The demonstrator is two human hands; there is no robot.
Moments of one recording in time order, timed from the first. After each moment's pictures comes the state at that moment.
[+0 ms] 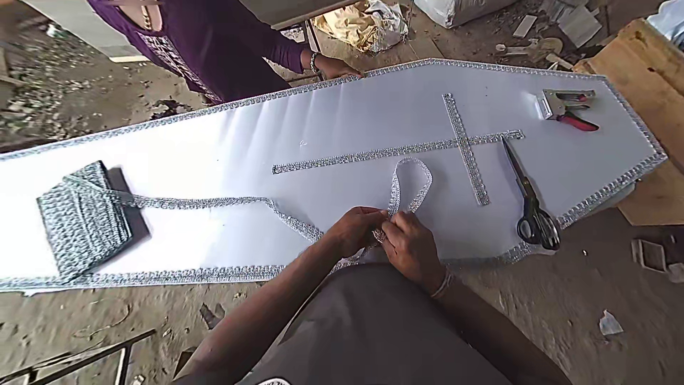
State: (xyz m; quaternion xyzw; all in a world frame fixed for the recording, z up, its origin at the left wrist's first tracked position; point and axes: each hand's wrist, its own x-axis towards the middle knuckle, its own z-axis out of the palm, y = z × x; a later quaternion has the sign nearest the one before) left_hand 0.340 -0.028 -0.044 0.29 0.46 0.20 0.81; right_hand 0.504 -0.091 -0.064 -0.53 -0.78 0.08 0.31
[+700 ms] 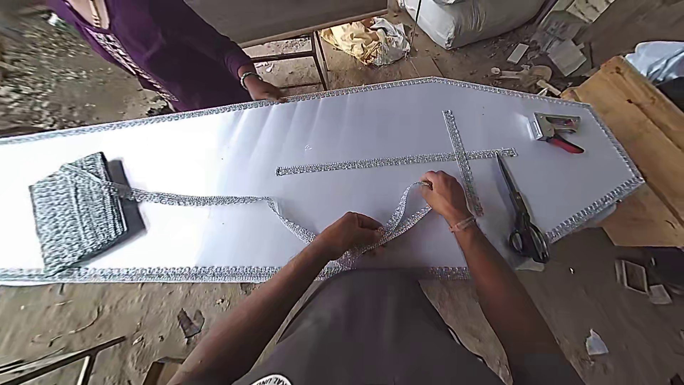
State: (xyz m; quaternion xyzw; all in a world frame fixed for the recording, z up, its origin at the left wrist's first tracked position) left_hand 0.316 -0.025 -0.038 0.43 0.44 0.10 0.78; right_hand 0.585 0.027 -0.038 -0.72 -0.64 0.25 0.06
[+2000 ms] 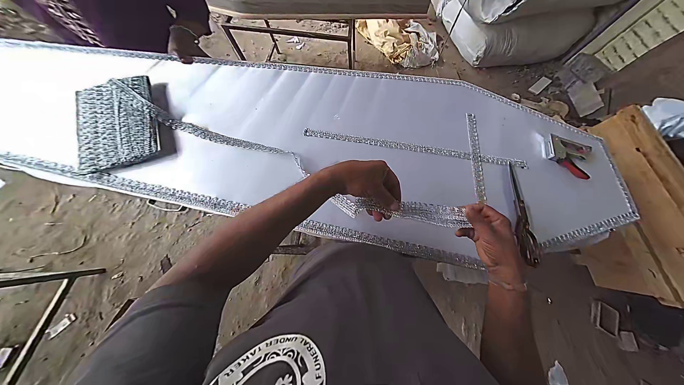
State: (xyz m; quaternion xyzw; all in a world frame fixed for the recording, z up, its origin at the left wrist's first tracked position) left_hand 0.305 -0.003 0.043 0.63 0.32 0.01 0.71; right_hand 0.620 -0.099 -0.011 -0.58 -0.44 0.51 0.46
